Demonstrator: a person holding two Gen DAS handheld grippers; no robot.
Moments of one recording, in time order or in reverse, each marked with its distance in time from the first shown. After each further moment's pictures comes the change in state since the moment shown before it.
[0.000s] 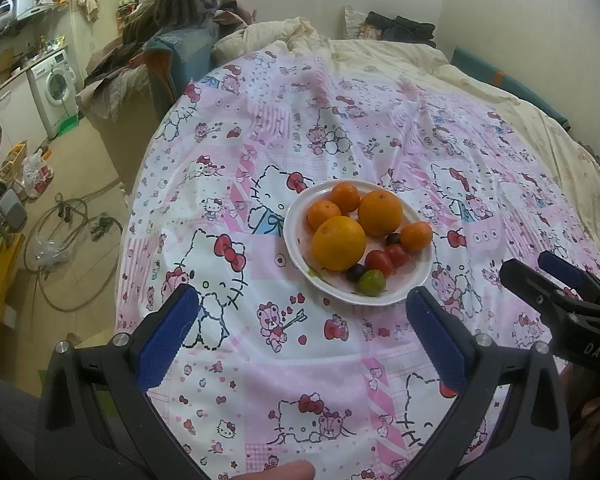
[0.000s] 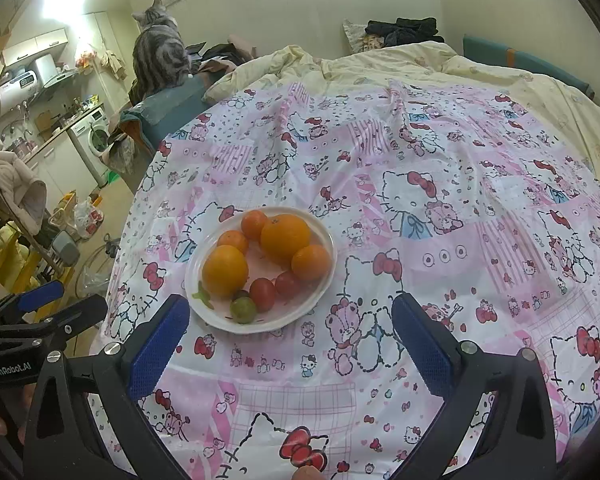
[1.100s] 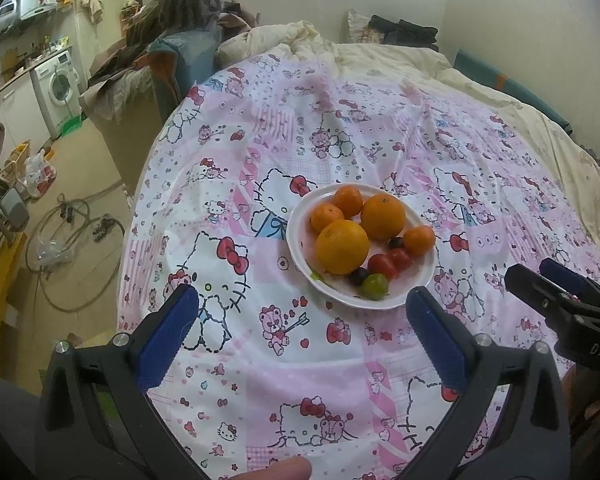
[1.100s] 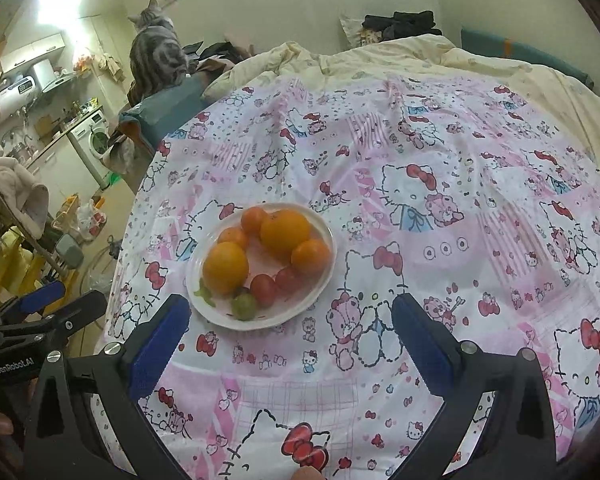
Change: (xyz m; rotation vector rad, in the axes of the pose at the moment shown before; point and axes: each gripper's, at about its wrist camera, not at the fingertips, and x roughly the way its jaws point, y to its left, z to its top) left arm -0.001 0.004 0.002 0.013 -0.014 0.008; right arm -0.001 -0.003 -0.003 0.025 0.010 0.010
